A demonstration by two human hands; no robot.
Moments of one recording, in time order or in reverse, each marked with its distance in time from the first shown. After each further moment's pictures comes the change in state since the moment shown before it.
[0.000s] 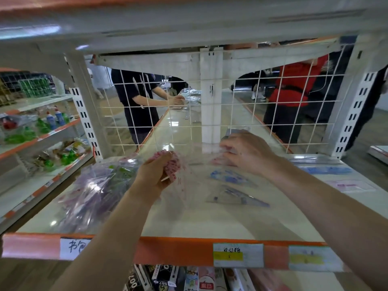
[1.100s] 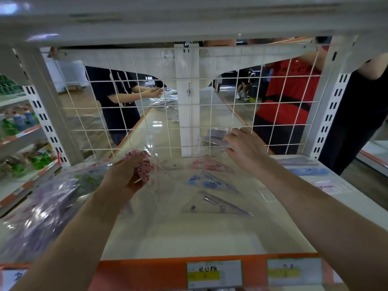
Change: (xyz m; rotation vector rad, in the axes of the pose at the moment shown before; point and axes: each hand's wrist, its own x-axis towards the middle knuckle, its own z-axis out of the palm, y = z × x) left_hand 0.024 0.008 0.007 -0.026 0.081 -0.049; right_hand 0.010 0.061 0.018 -0.255 0.050 0.164
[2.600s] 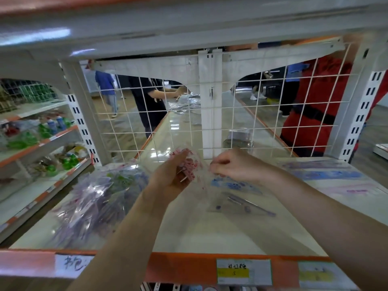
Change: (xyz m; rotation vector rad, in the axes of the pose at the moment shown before) left_hand -0.016 -0.009 0.027 -0.152 -0.176 -0.102; right_hand -0.017 -0.073 -0.031 0.876 -0.441 0.035
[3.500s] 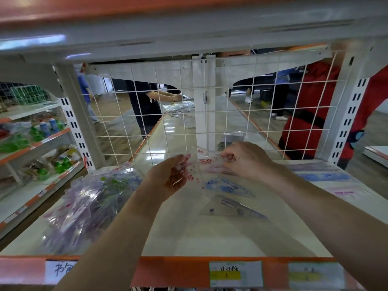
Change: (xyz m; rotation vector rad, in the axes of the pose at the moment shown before) left_hand 0.008 0.005 0.000 0.077 0.054 -0.041; right_hand 0.007 0.026 -0.022 -0.528 0.305 -0.076
